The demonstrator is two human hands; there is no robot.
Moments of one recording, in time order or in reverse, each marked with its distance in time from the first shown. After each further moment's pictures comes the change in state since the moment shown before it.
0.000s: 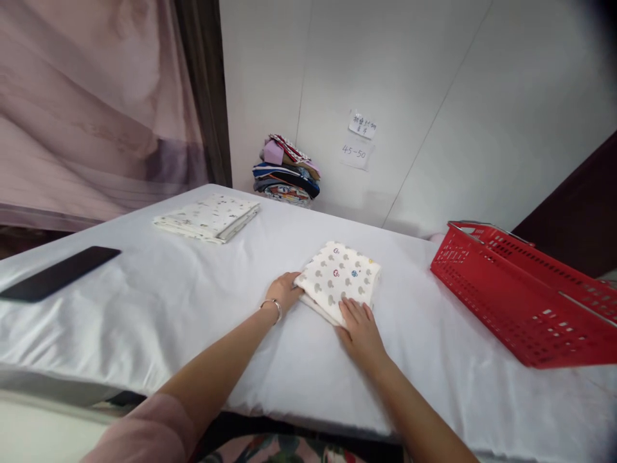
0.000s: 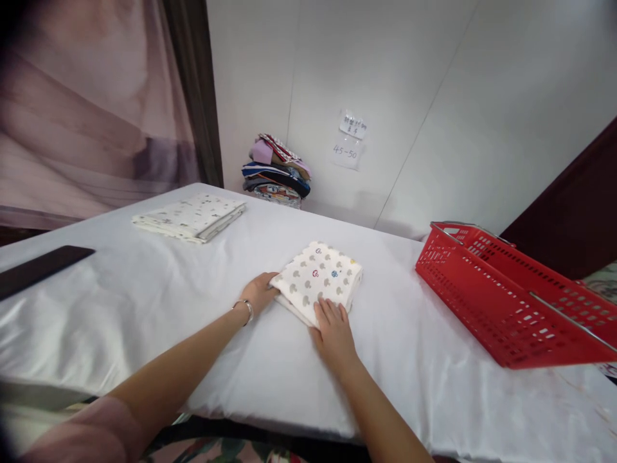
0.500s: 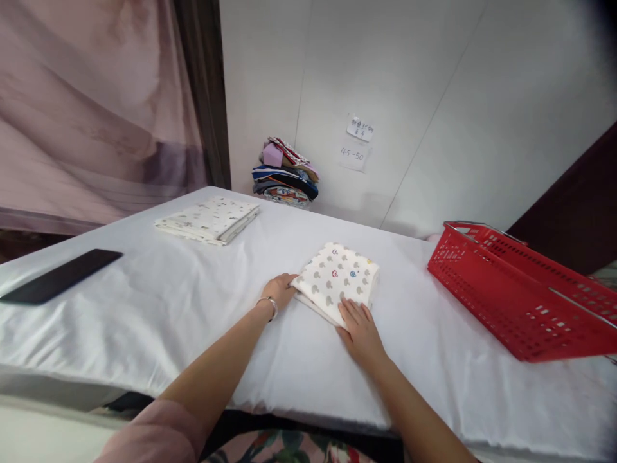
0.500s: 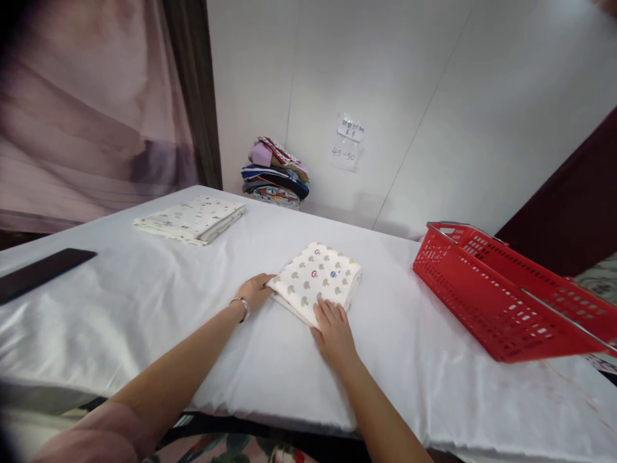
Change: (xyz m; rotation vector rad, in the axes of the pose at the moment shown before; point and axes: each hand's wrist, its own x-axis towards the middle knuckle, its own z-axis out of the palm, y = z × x) left_hand -0.001 -0.006 -0.013 -0.011 -0.076 0.029; right_hand -0.006 0.003 0.004 -0.021 0.009 -0.039
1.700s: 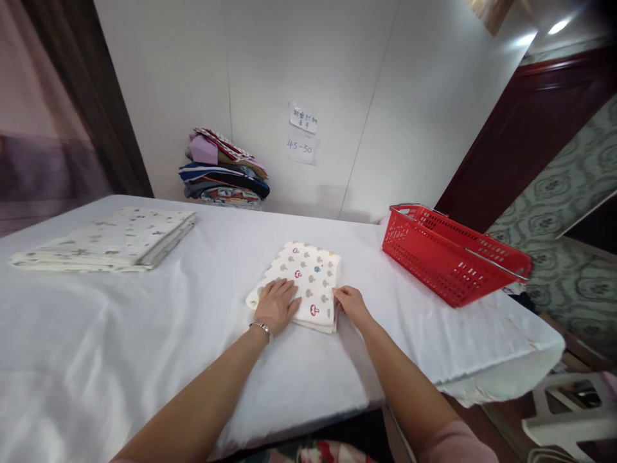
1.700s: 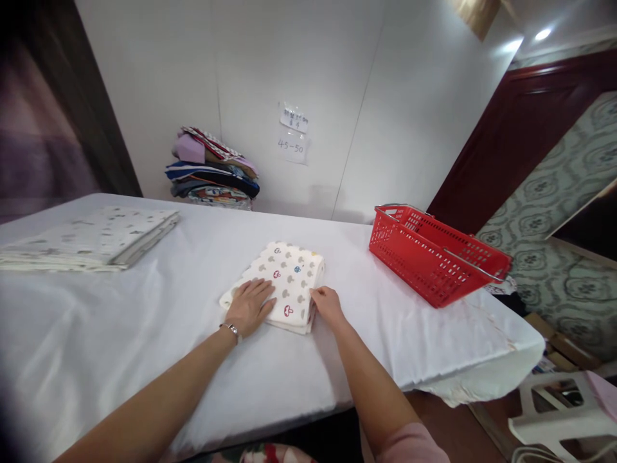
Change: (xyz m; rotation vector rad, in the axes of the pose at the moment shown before) left_hand 0.002 0.046 0.050 0.279 0.098 0.533; right_hand 0.026 0.052 -0.013 0.945 0.247 0.950
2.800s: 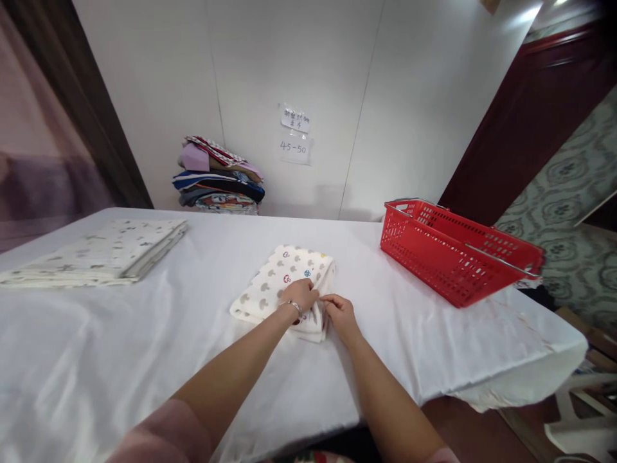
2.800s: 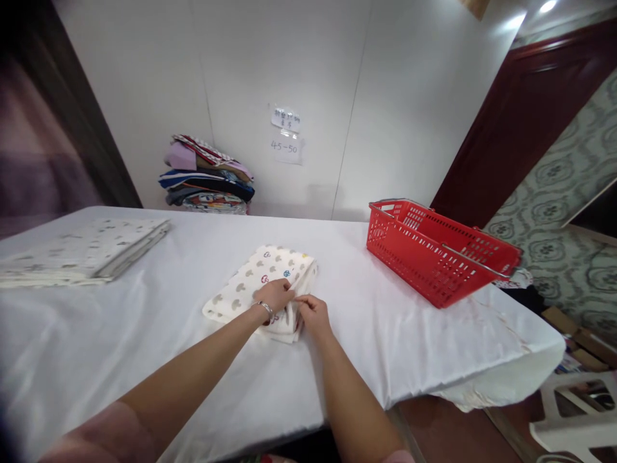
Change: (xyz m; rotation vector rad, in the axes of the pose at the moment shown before) left_hand 0.087 0.071 0.013 -0.155 -0.351 -0.507; right_hand -0.006 0.021 0.006 0.221 -0.037 -0.263
